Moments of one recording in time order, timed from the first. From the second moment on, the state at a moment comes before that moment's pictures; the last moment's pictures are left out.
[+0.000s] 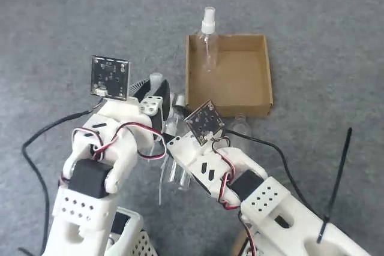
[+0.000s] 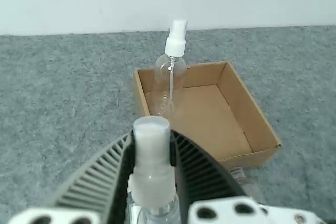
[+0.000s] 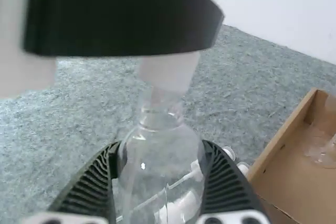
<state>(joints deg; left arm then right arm) 11.3 -62.0 48.7 55.8 12.5 -46.2 -48.9 73.5 3.5 -2.9</state>
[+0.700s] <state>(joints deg) 2.0 -62.0 35.6 61.6 7.4 -45.1 -49.0 73.5 3.5 -3.6</state>
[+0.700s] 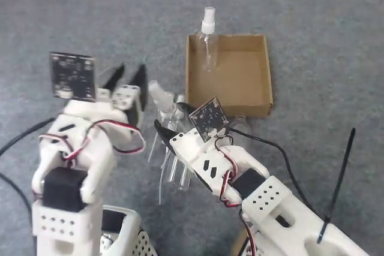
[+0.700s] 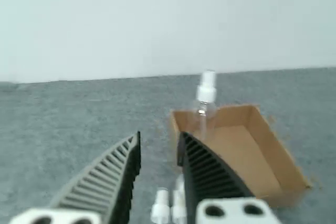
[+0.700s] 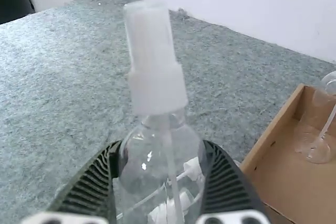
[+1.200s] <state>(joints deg) 10.0 -62.3 47.0 58.2 2.9 -45.0 -48.9 73.6 3.5 -3.6</state>
